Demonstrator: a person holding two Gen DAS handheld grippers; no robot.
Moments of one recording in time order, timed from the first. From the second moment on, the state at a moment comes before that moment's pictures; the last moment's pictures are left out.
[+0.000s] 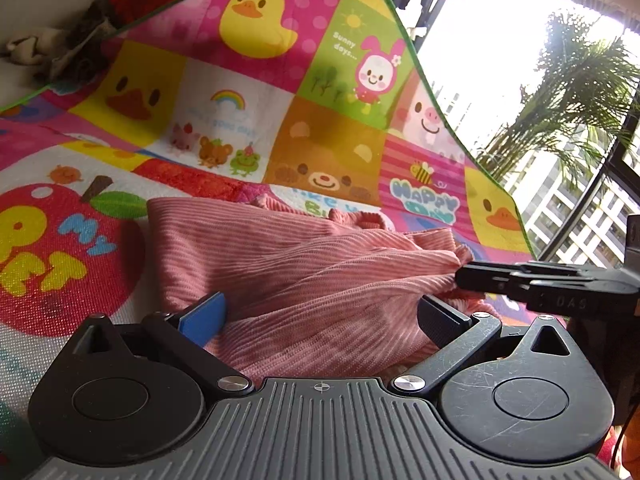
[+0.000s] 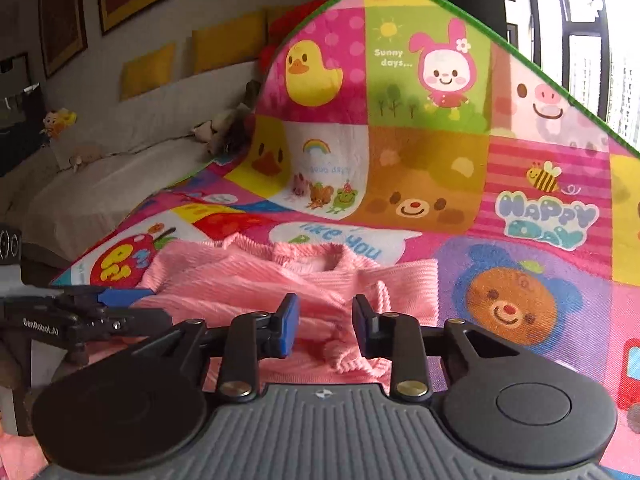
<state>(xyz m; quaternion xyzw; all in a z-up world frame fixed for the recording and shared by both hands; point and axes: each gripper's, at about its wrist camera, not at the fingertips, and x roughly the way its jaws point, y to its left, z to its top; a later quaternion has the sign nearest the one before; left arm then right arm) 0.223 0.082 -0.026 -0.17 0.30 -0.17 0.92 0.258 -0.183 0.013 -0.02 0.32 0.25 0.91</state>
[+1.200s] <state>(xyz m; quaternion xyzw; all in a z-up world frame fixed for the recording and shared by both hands) 0.133 0.119 0.123 -0.18 0.22 -0.12 0.95 0.112 -0.196 0.082 -0.11 0.23 0.32 0.91</state>
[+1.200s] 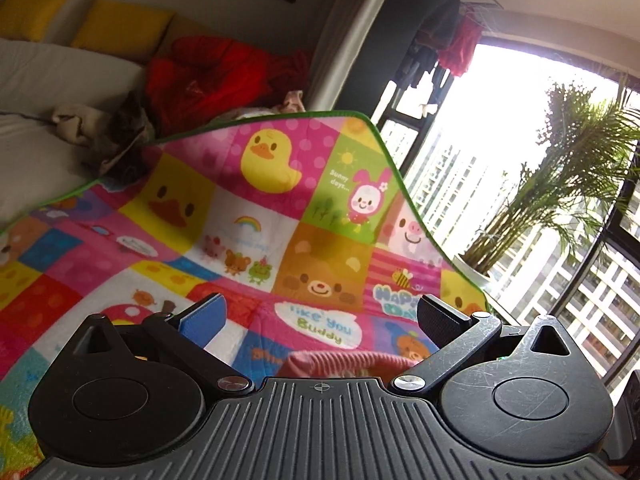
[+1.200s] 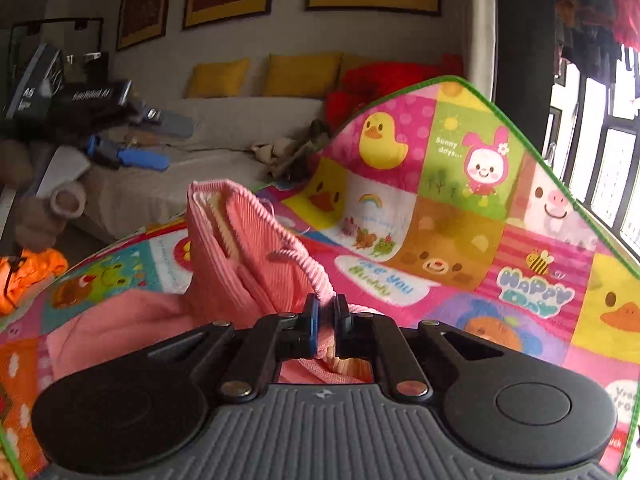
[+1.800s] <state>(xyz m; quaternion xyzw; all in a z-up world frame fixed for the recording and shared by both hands) 0.076 0.119 -0.008 -0.28 0.36 -0.16 0.87 0.097 -0.283 0.033 0.13 0.31 0.25 0.91</state>
